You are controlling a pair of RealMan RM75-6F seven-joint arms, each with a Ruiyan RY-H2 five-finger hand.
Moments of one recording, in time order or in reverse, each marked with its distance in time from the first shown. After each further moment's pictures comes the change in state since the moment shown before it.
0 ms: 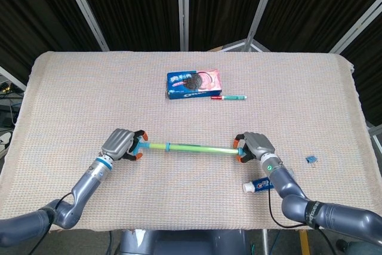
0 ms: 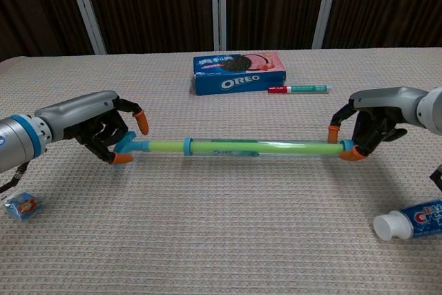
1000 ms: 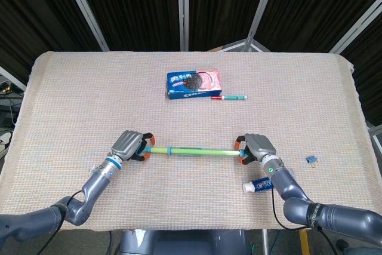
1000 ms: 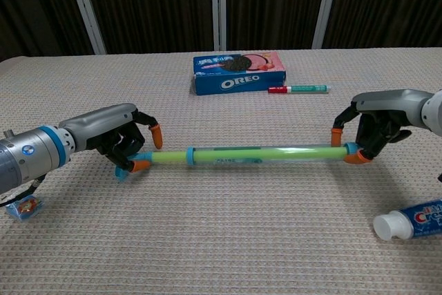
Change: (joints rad) left arm -0.046 -0.075 0.020 0.080 -0.024 -0.035 -0.036; right arm 0.012 0.012 -0.041 -0.012 -0.036 0.025 0.019
